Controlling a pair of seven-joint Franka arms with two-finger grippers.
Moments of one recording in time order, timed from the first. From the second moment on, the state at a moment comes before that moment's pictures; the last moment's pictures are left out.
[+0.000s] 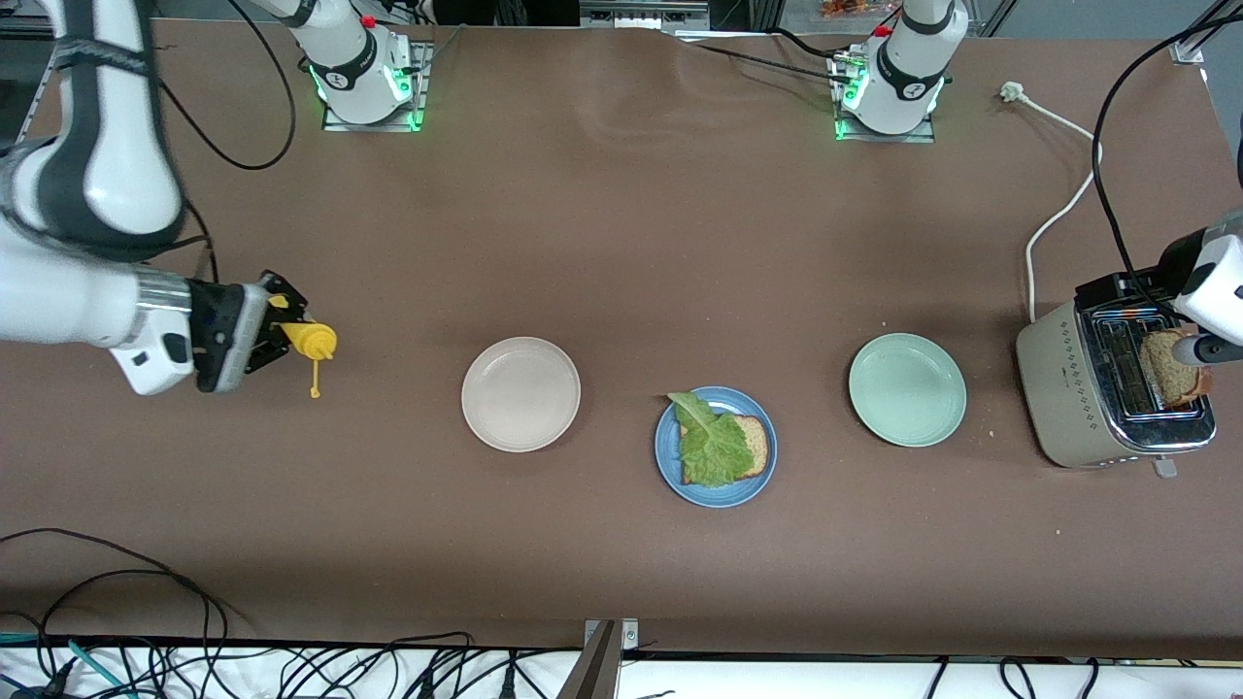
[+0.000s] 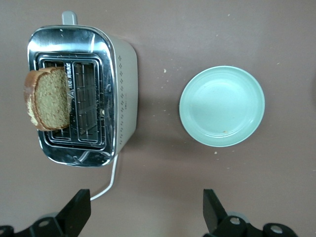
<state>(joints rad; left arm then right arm) 0.01 0.21 0.08 -1.53 0.09 1.56 -0.05 0.30 0.35 -0.36 -1.64 0.57 1.68 -1.34</state>
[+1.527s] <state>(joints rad) 0.31 0.45 0.09 -1.53 0.11 1.84 0.24 -0.07 0.80 -0.34 -1.72 1.08 1.32 -2.50</state>
